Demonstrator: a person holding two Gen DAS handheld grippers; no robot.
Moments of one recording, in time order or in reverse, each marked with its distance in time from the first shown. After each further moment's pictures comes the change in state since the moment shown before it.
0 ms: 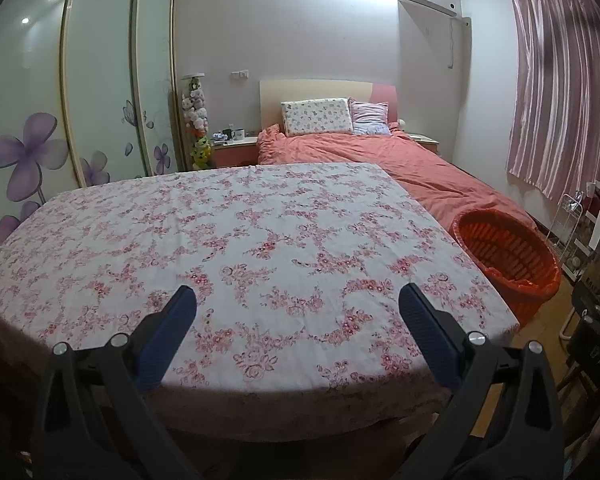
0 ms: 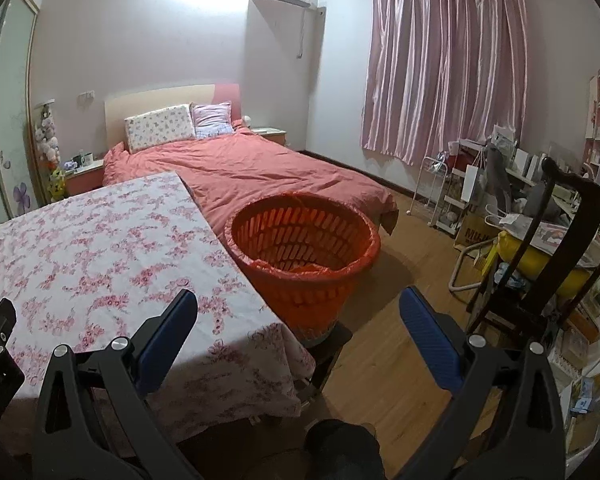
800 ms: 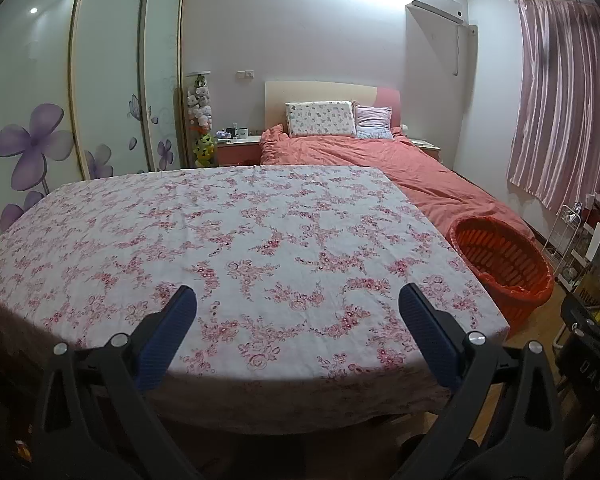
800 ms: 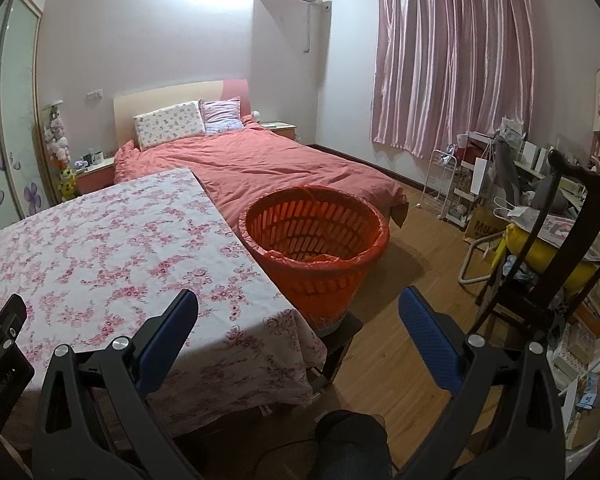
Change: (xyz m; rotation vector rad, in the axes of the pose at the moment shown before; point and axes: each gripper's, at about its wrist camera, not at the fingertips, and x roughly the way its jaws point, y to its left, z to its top) left arm -0.015 0.006 -0.001 -0.039 -0.003 -0.005; right arm -0.012 0.002 0.001 0.011 0.018 0.040
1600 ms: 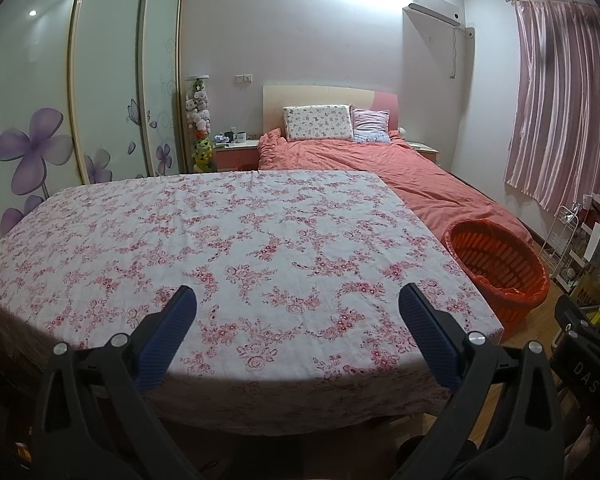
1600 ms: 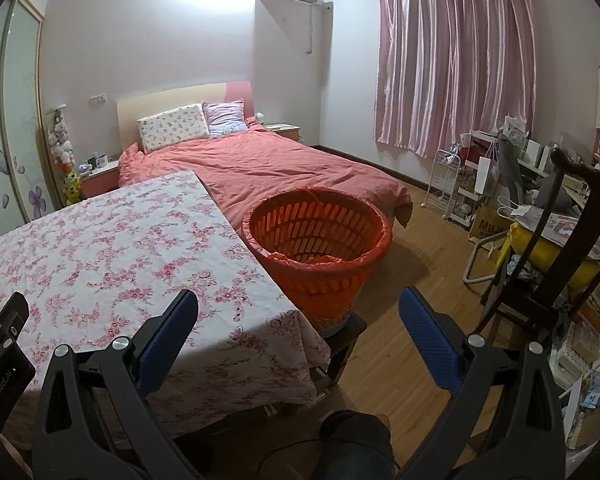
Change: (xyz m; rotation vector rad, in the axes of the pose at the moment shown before) left arm -0.009 -0.004 0.003 0.005 -0.015 -0.005; right arm -0.001 -0.001 0.001 0.008 -0.002 0.016
